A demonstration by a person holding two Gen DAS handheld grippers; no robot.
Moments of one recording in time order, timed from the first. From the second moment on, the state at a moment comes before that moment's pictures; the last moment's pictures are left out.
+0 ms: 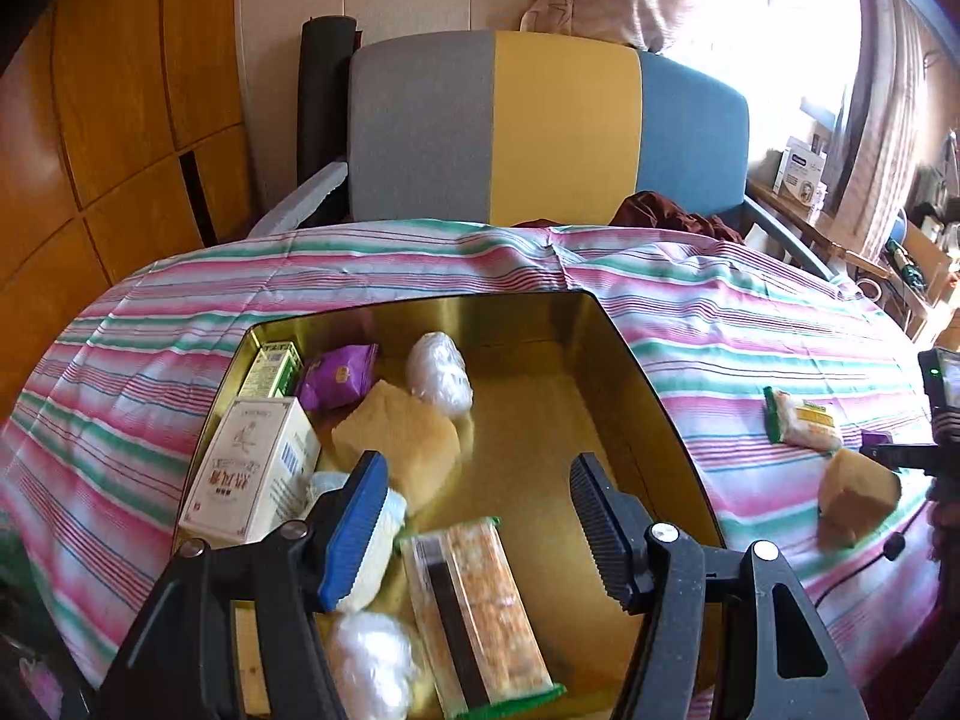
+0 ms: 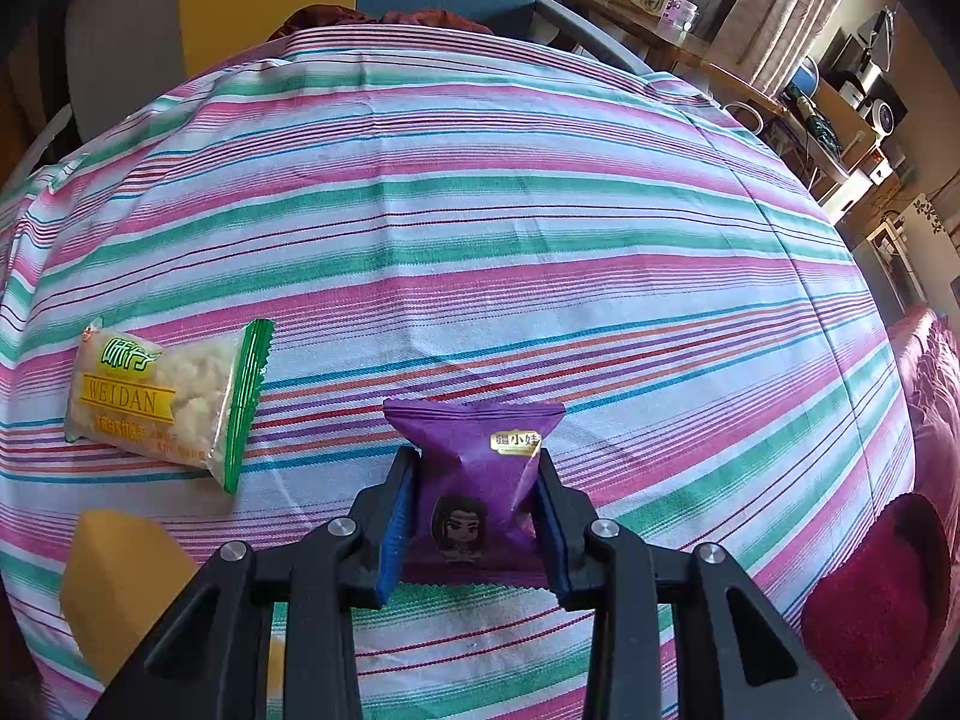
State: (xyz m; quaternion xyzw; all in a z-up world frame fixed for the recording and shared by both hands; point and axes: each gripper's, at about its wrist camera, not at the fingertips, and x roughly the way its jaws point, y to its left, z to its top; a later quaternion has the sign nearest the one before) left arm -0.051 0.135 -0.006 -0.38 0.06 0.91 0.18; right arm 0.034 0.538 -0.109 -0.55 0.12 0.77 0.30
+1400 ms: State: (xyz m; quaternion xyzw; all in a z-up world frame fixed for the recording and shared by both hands) left arm -0.018 0.079 -0.006 -0.37 0.02 0.91 0.17; right arm 0.051 0.499 -0.026 -0.42 0.19 0.86 0.22
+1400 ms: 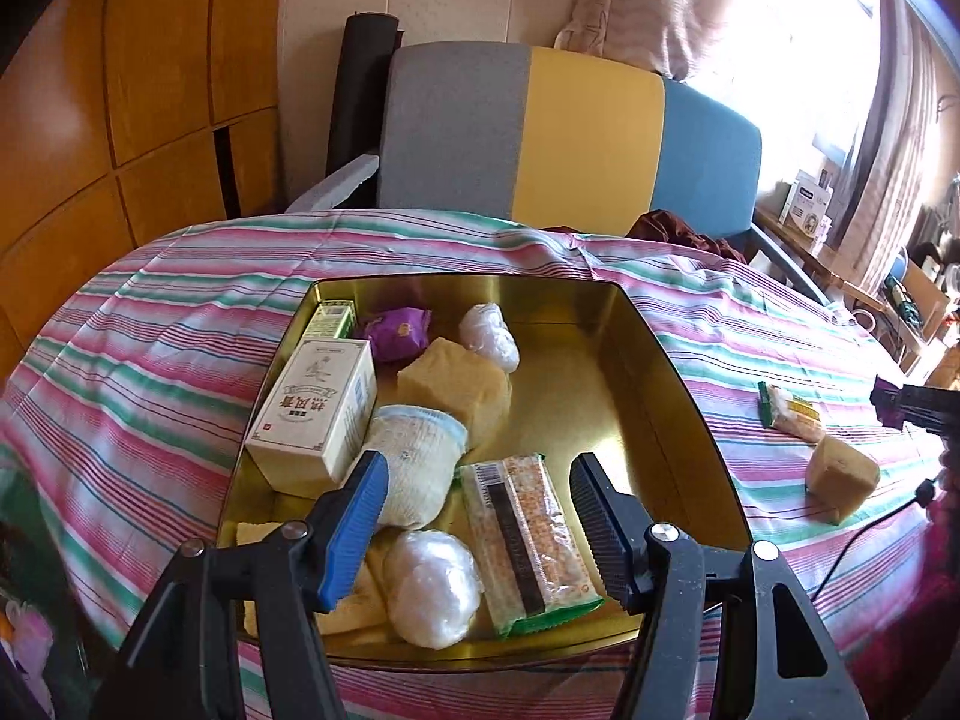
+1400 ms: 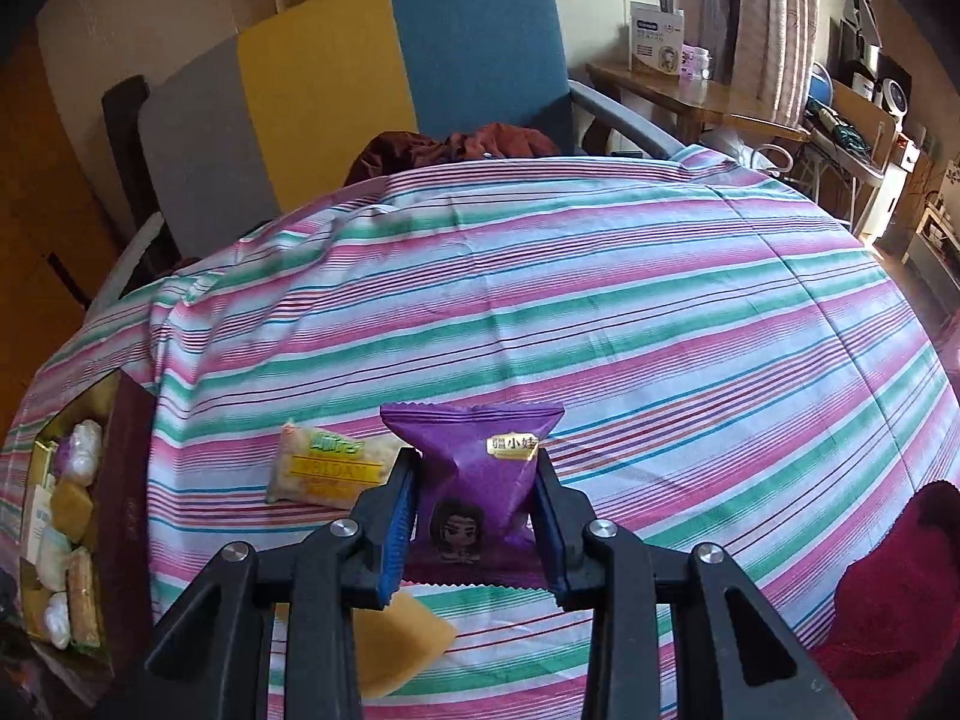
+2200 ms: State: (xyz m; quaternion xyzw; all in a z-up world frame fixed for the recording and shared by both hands) left arm -0.026 0.015 -0.016 -0.38 -0.03 0.92 0.12; right arm -0.078 0.236 -0.019 -0.47 0.05 0.88 -0.08
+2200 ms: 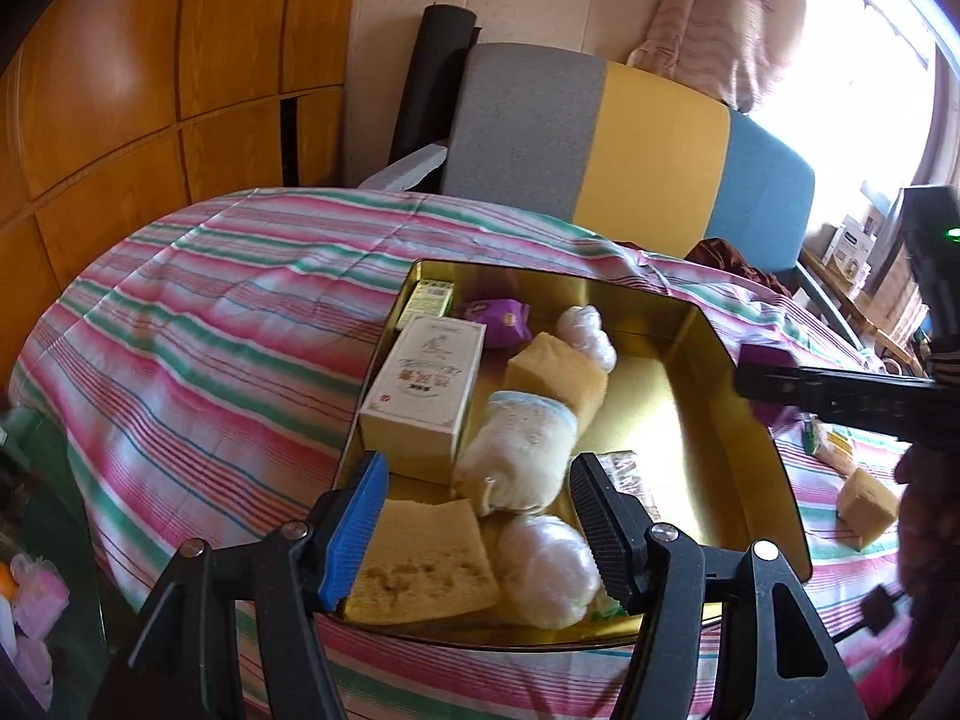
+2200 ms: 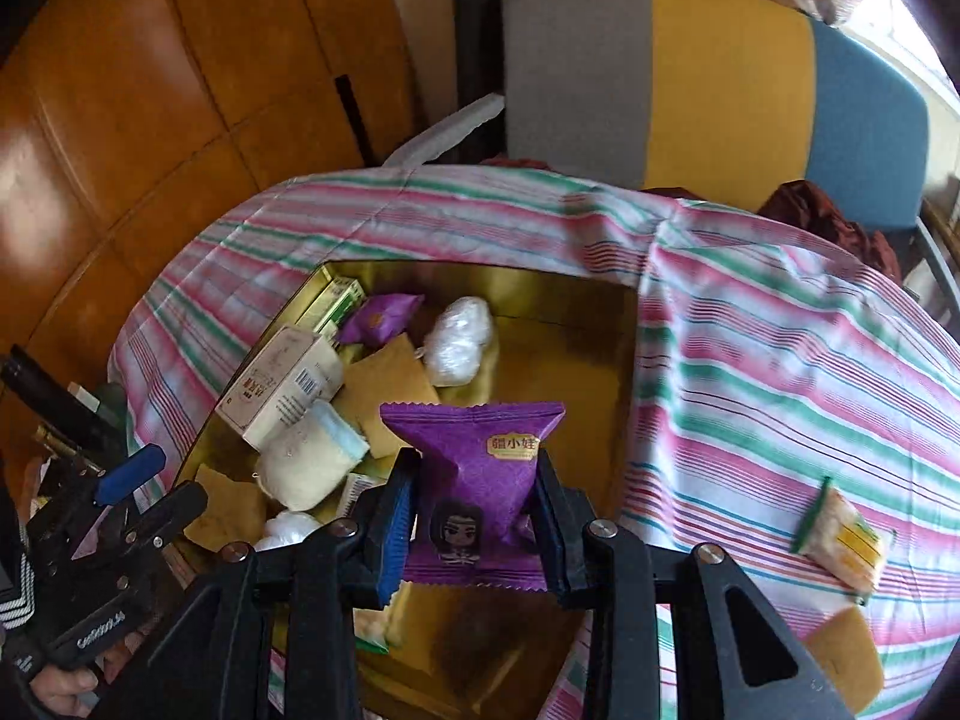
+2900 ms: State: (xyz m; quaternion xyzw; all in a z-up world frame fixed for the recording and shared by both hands) left arm -0.030 0.002 -0.026 -0.39 -0.04 0.91 0.11; right arm -0.121 0.220 -0.076 -0.52 0.04 0.85 -0.06
